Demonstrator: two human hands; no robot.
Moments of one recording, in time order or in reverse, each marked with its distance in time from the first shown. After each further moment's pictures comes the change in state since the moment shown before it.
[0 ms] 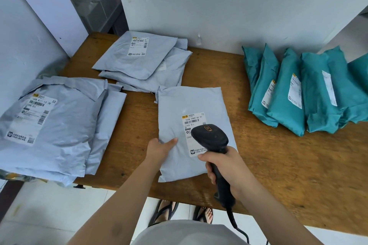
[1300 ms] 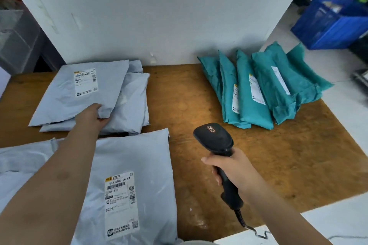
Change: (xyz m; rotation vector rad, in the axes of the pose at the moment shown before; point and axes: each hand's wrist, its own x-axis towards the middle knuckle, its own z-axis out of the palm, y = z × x) left_hand 0.186 0.190 -0.066 -0.515 -0.019 -0.045; right_hand 0.027 -0.050 -0.019 0.074 0.291 -0.031
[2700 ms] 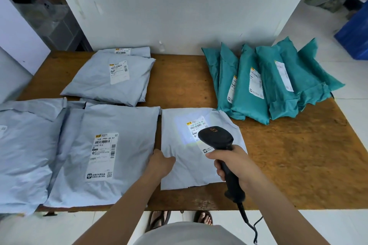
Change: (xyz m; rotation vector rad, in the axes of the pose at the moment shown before) left_hand -0.217 -0.243 0.038 1.016 -0.124 0.070; right_hand -0.011 0.064 -0.094 -0.002 -0.174 0.112
